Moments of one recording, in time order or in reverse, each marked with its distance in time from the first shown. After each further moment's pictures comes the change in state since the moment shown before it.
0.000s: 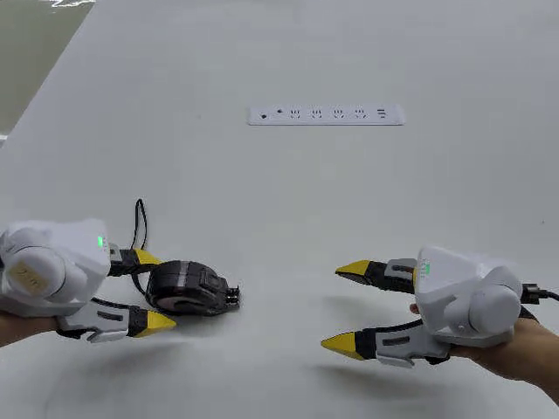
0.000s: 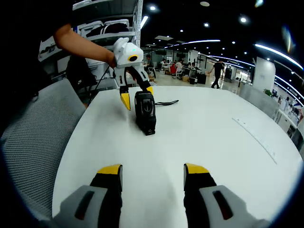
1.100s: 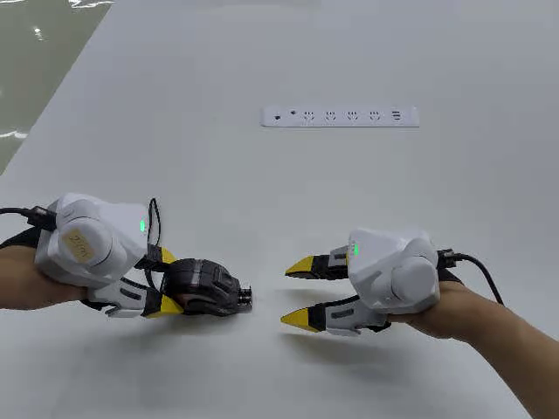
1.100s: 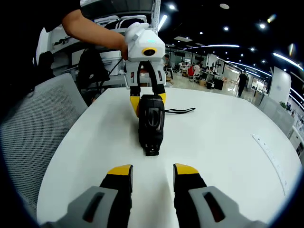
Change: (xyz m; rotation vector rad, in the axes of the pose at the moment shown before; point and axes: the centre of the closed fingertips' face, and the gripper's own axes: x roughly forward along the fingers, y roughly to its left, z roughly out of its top) left arm 0.005 0.003 -0.008 0.088 0.134 -0.103; right arm 0.068 -0.005 0.028 -0.087 -0.005 0.119
